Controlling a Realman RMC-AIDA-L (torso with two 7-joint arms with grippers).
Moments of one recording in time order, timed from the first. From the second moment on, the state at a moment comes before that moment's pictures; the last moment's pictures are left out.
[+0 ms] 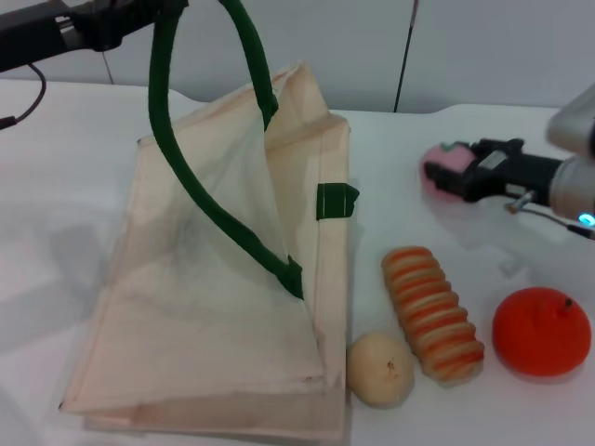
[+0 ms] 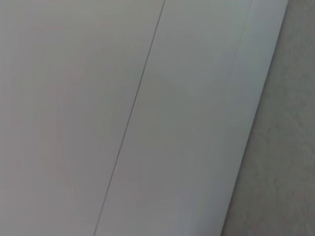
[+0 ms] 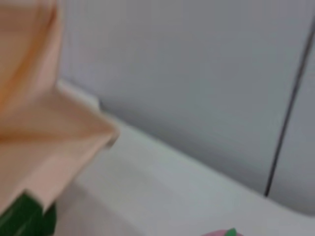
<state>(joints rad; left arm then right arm) -0.86 -1.92 2.86 -0.64 -0.71 1.90 -1.52 0.88 2.02 -0.09 -0.13 0.76 0.84 -2.12</state>
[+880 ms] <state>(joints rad) -0.95 -1.91 2.87 -0.64 -0.64 1.94 -1.55 0.89 2.02 -0.40 -0.22 0.89 1.35 -2.12</state>
